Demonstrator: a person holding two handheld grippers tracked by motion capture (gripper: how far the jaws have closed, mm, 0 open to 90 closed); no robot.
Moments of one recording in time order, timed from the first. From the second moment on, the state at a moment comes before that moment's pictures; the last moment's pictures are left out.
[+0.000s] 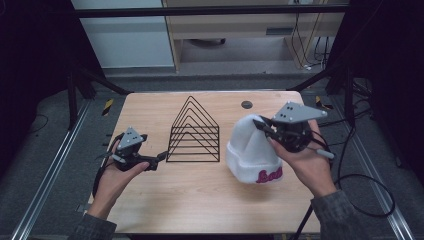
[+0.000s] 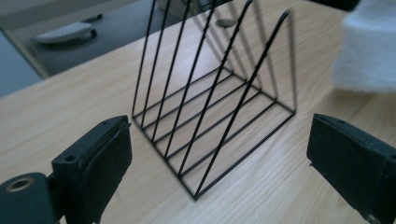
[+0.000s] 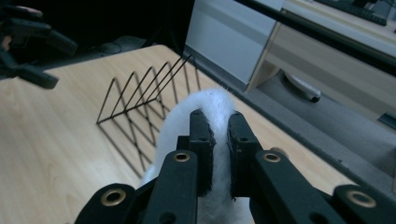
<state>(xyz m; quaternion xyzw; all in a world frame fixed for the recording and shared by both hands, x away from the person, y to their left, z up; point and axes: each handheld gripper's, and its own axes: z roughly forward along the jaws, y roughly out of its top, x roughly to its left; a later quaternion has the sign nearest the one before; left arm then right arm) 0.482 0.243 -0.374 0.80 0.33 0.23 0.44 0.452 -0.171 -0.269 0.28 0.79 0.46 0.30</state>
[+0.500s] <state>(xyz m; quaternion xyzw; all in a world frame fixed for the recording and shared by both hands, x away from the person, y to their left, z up) 0.496 0.204 -0.312 0.82 0.27 0.23 0.46 0.482 -0.144 -0.187 0.26 0.76 0.49 0.35</state>
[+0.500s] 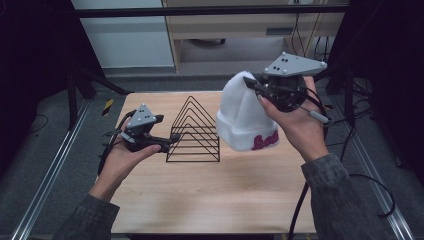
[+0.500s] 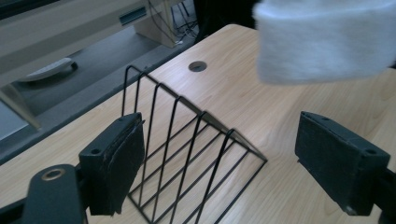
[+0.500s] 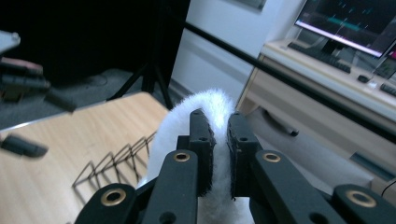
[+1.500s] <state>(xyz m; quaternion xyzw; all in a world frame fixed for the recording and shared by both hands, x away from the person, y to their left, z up) 0.533 0.166 -0.293 0.84 0.24 0.19 0.45 0.507 -0.089 -0.161 0.23 0.76 0.52 0.32</state>
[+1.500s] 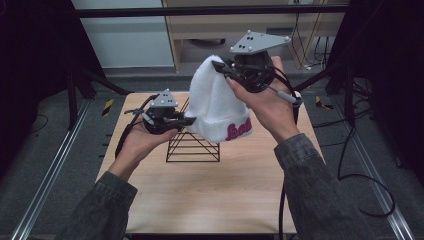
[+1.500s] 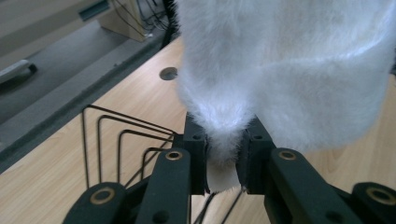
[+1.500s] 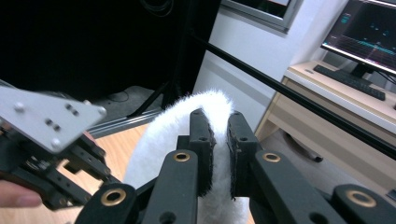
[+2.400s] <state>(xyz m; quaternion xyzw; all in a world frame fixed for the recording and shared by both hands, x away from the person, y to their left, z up) 0.550 0.211 -0.294 0.80 0.32 0.25 0.44 0.576 -0.073 -0.195 0.28 0.77 0.48 0.32</state>
